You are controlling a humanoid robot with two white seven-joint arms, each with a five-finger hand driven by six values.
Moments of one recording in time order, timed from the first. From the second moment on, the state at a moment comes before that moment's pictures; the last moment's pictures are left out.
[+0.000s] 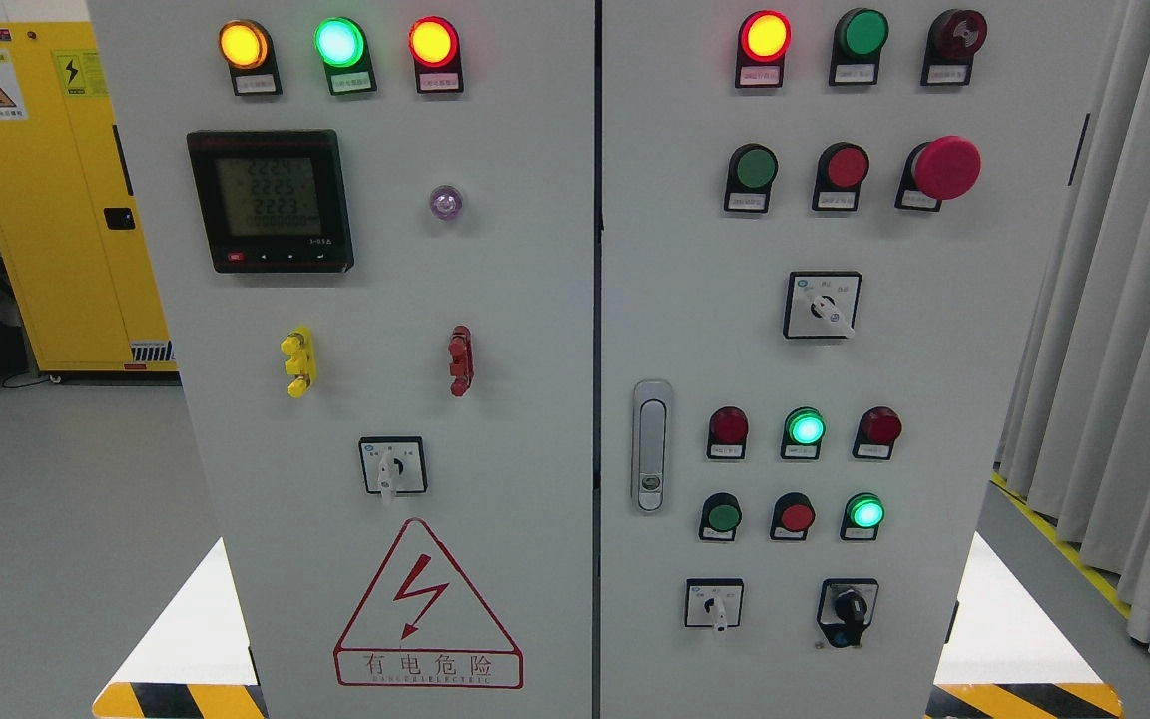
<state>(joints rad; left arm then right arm) 0.29 0.01 0.07 -1.85 0.00 -0.09 0.02 0.10 0.12 -0.16 -0.19 0.12 0.01 -0.20</state>
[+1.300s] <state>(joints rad) 0.00 -0.04 0.01 -2.00 -0.08 0.33 0.13 0.10 0.12 -0.16 -0.19 0.12 0.01 -0.20</state>
